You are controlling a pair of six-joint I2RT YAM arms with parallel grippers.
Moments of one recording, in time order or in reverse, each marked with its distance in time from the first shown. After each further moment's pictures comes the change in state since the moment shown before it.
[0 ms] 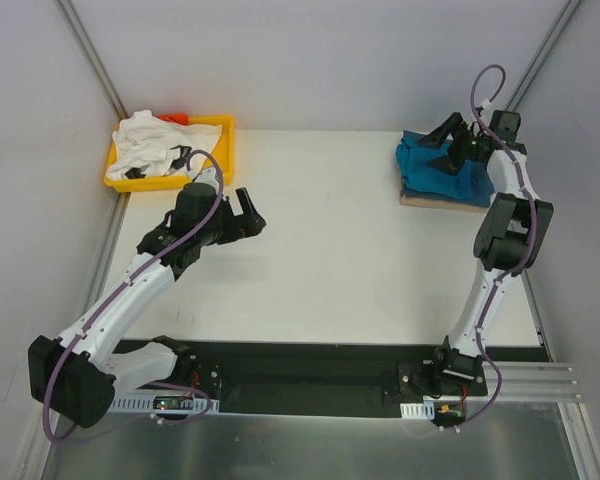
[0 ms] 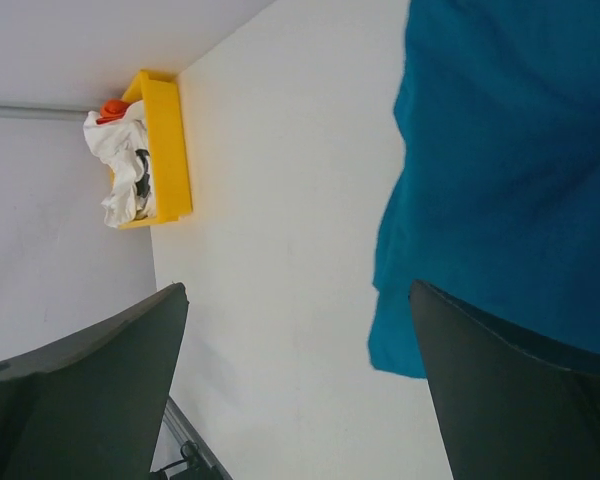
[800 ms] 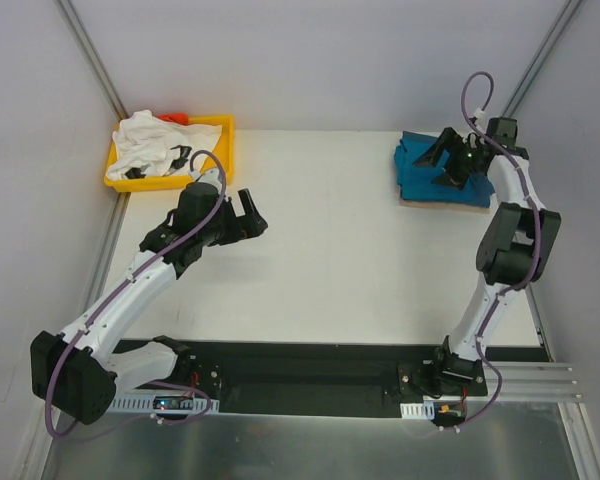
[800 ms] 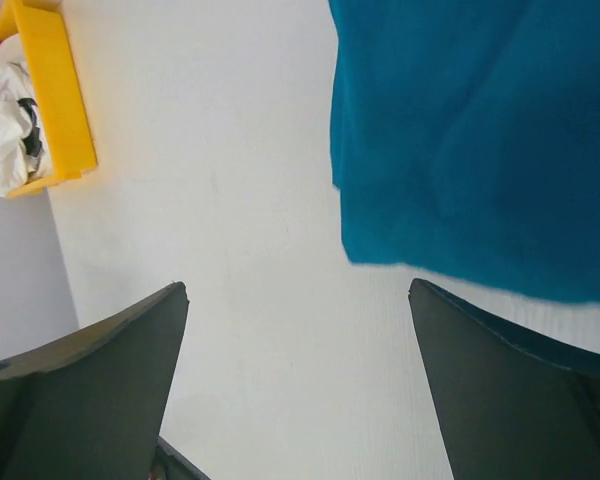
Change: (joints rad) left arm 0.000 0.022 0.000 0.000 0.024 0.003; right arm 0.025 -0.063 -0.130 -0.148 0.124 -0.182
